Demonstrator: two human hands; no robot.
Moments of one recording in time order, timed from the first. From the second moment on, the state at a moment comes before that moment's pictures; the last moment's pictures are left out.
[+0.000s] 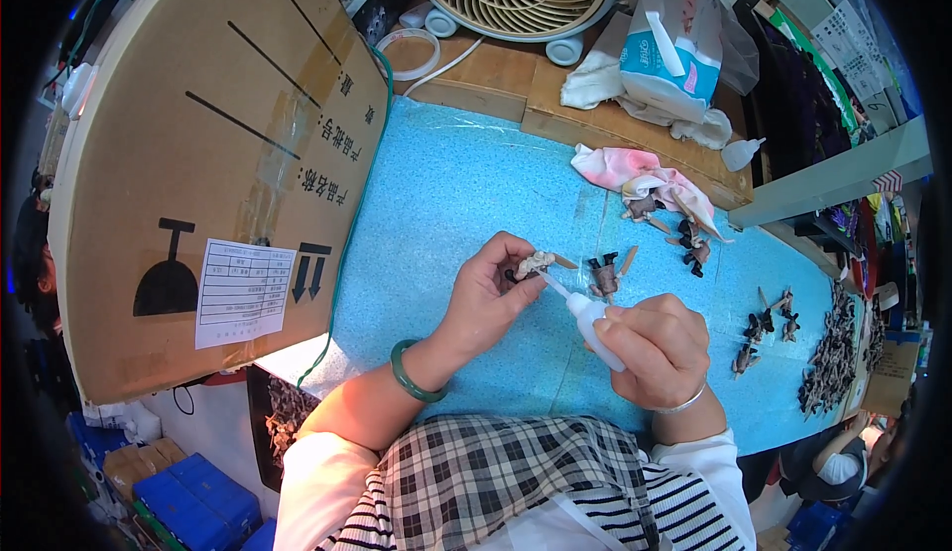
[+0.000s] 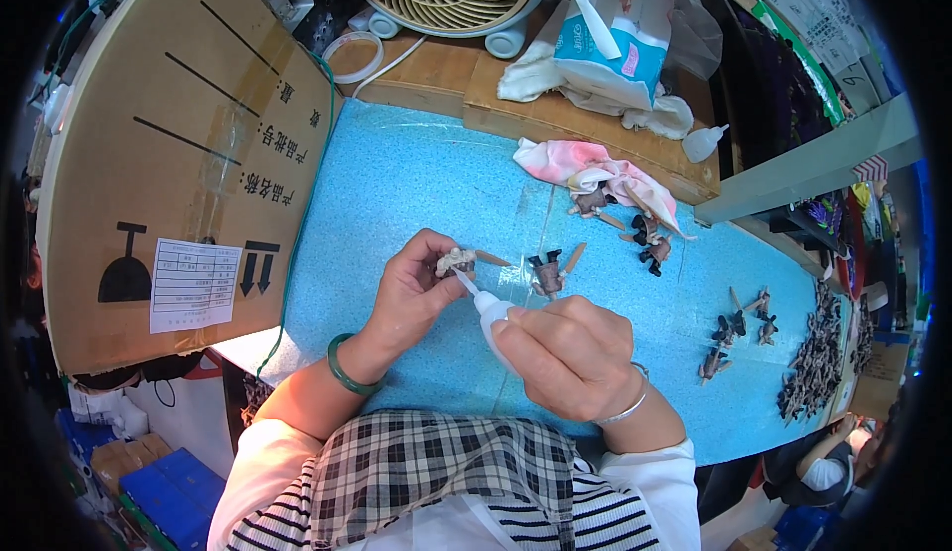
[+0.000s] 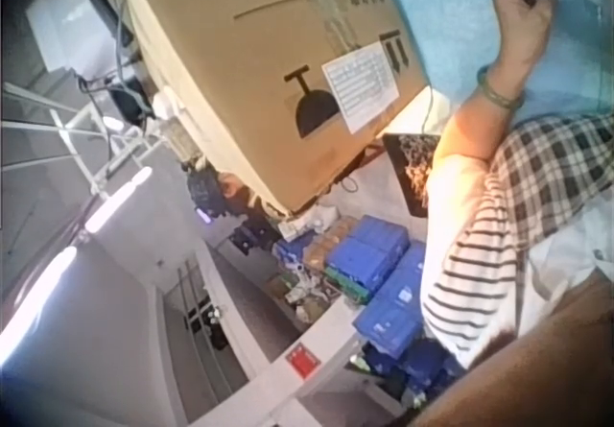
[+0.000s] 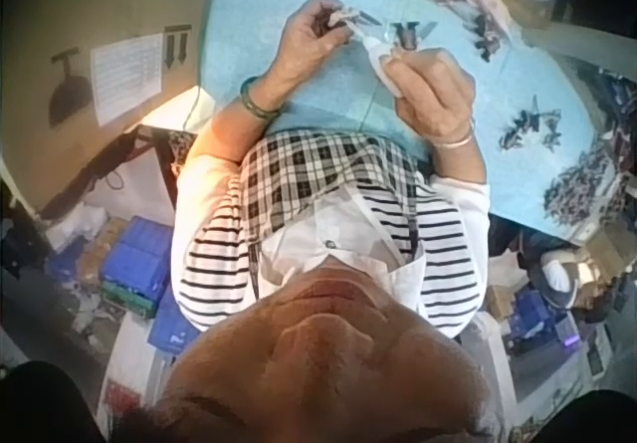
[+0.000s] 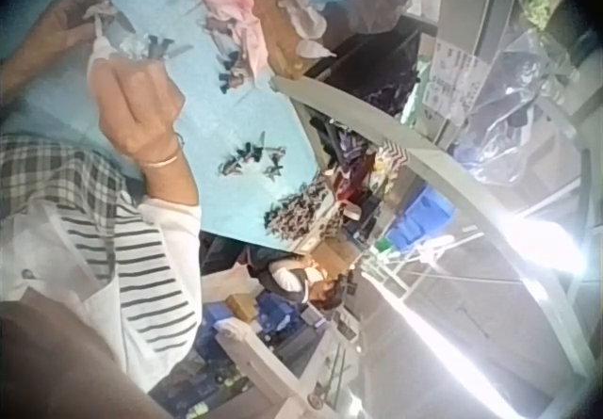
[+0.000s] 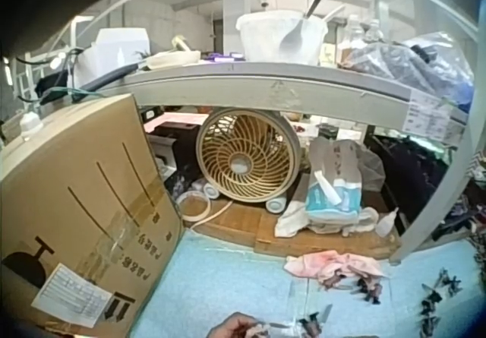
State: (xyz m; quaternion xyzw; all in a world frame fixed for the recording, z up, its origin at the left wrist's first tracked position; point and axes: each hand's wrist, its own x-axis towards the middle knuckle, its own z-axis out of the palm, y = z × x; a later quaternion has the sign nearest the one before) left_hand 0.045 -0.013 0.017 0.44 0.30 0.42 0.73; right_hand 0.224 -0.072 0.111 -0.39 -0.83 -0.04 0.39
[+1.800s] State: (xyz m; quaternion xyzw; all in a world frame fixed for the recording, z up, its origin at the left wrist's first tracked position) left_hand 0.046 0.033 -0.012 0.49 0.36 0.52 0.60; right_hand 0.240 -0.091 0.035 -0.66 -0.71 -0.04 0.24
